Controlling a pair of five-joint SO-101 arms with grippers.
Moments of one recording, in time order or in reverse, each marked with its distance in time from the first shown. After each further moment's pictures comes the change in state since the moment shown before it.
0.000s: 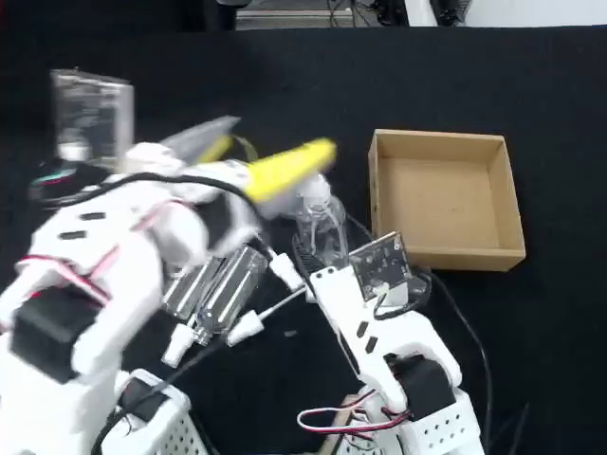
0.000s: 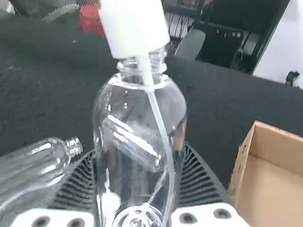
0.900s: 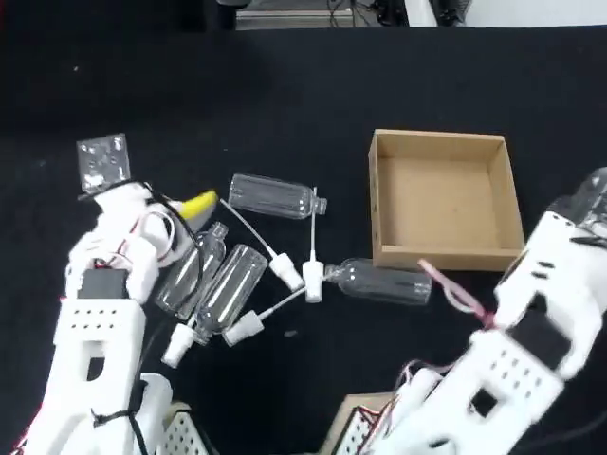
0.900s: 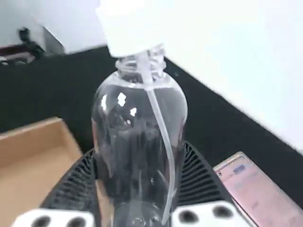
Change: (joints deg) left arm -28.8 -0.8 58.9 -31.3 -6.9; right arm 66.5 44.7 -25.9 -18.3 6.3
